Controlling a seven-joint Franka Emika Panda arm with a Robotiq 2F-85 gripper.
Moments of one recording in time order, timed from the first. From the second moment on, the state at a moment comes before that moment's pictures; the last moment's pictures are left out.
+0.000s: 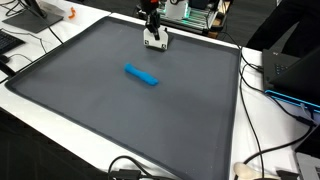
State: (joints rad) arm 0.03 -0.05 0.06 -2.71 0.67 2.67 0.84
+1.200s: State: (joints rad) arm 0.03 0.00 0.05 -2.12 0.27 1.95 0.66
